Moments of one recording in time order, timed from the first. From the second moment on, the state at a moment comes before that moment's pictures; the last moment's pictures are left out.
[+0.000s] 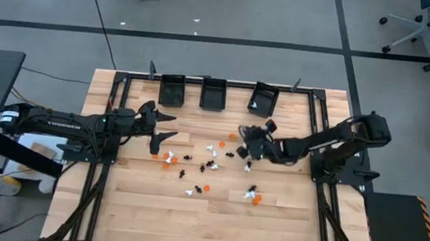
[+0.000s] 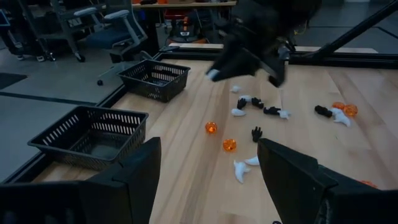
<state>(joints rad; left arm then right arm) 0.11 0.74 0.26 0.28 -0.15 0.01 0.03 1.52 0.59 0.20 0.82 0.33</state>
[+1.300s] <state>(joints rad) 0.11 0.74 0.26 0.38 -0.15 0.18 -0.67 1.44 0.59 0.12 0.08 0.33</state>
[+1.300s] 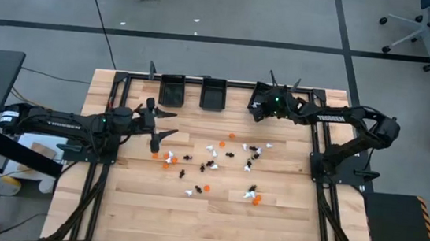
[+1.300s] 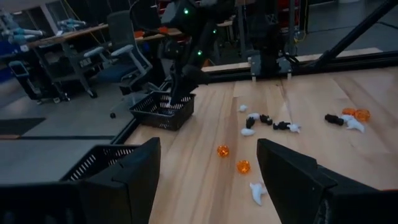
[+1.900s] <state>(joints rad) 0.11 0.74 0.26 0.39 -0.15 0.17 -0.51 1.34 0.62 0.11 0.11 0.23</state>
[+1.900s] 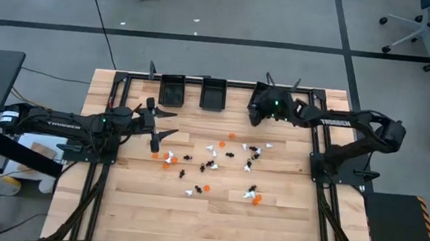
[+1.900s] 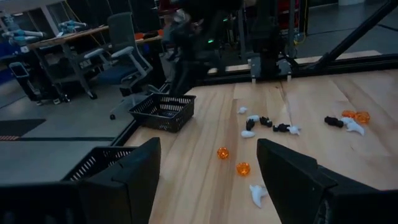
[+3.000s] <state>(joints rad) 0.11 0.74 0.26 0.39 -0.15 0.09 0.18 1.77 0.55 0.27 0.85 0.71</state>
